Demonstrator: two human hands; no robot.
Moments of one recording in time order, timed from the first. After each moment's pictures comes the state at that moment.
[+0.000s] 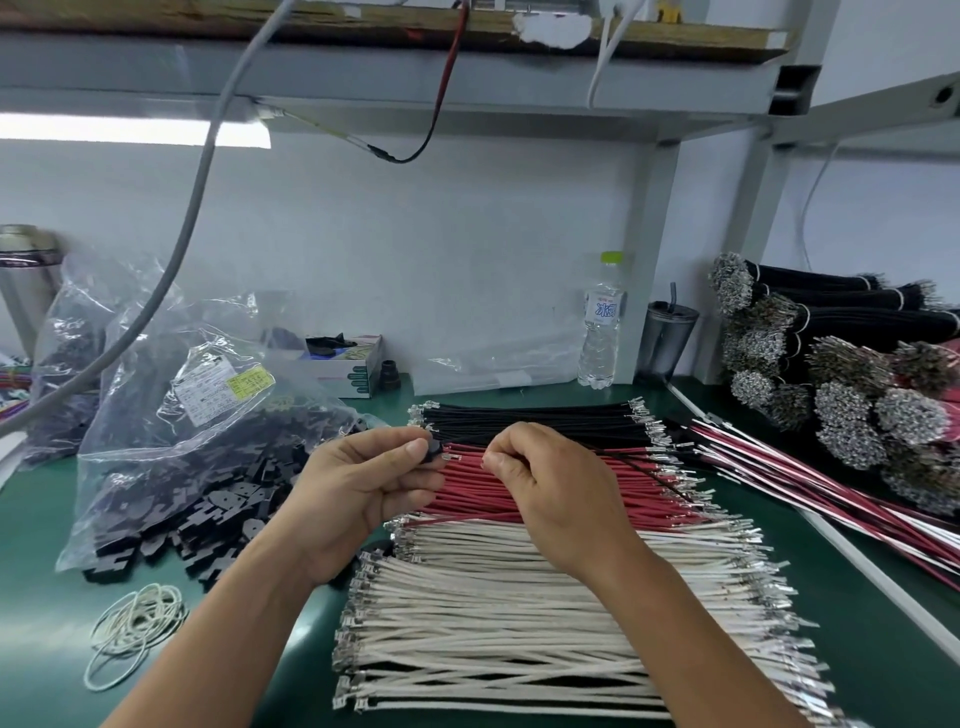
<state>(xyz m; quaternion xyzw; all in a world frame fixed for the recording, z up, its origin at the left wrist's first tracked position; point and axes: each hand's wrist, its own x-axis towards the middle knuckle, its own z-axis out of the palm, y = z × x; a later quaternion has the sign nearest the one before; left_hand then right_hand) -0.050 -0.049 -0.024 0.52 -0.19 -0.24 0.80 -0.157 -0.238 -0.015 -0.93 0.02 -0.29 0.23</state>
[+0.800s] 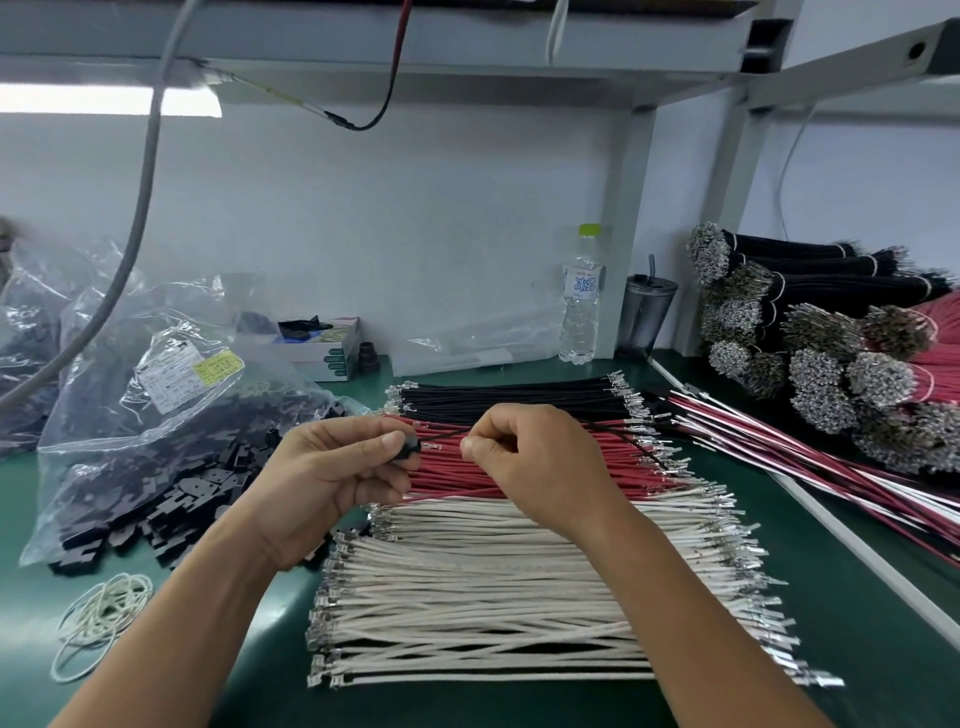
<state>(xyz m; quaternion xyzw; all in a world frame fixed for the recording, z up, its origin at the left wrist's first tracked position) -0.053 -0.044 -0.022 0.56 -0.26 -0.24 0.75 -0.161 -0.245 -0.008 -0.92 0.05 -0.25 0.28</state>
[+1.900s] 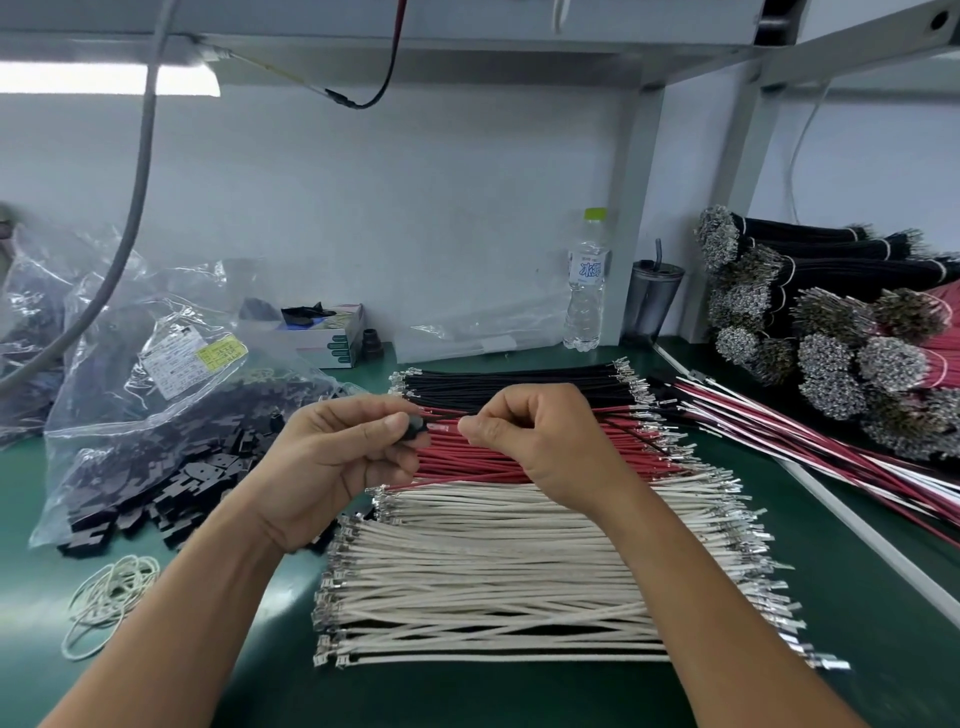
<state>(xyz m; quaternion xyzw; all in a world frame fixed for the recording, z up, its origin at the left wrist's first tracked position) -0.054 -0.042 -0.020 0.53 -0.31 -0.25 0.75 -0.161 -0.250 -0.006 -0.84 -0.02 -0.22 0.50</state>
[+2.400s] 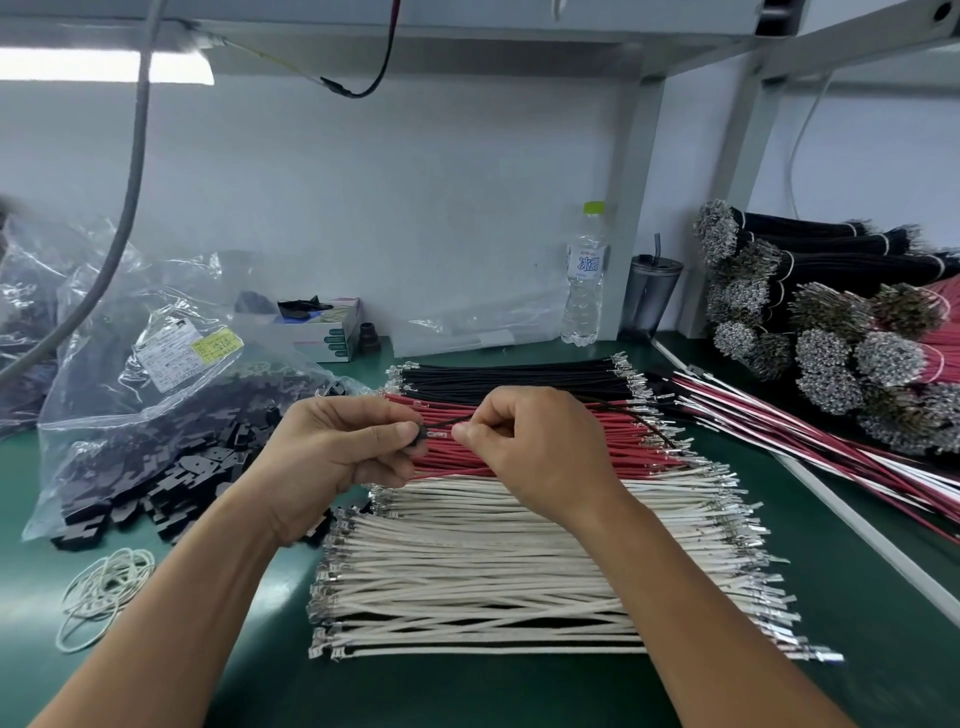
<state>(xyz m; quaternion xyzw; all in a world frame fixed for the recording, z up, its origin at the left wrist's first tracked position) -0.056 -0.045 -0.019 0.62 -0.27 -0.21 0.70 -0.161 -0.239 -0.014 -0.92 0.07 -0.30 0.26</state>
